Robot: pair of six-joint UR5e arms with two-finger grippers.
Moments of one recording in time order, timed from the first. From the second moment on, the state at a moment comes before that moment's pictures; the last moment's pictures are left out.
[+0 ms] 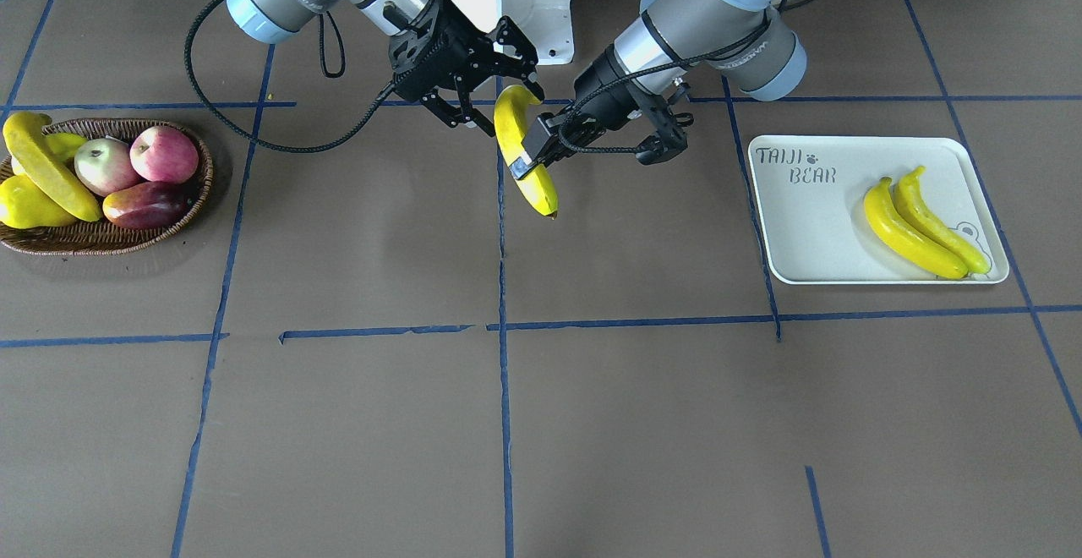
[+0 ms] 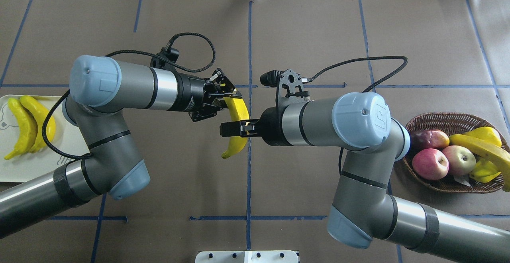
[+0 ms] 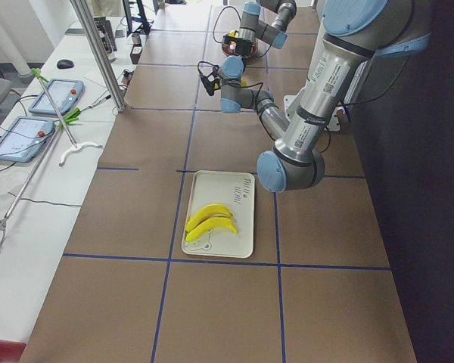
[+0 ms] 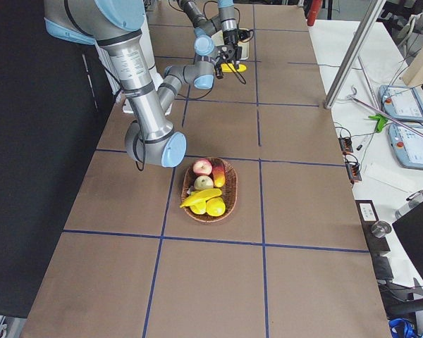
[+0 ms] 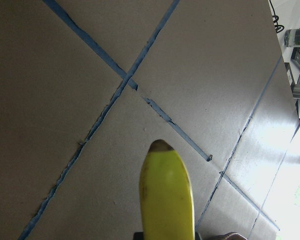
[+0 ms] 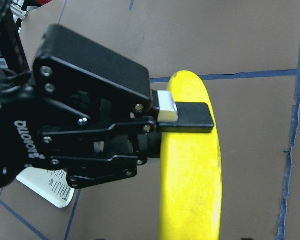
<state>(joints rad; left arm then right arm) -0.60 -2.11 -1.69 -2.46 -1.92 -2.08 0.45 -1.04 1.84 -0.90 1.80 1.29</state>
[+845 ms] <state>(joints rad) -0.64 -2.01 -1.69 -2.45 -1.92 -2.06 0.57 -1.12 1.87 -0.93 2.00 1.28</state>
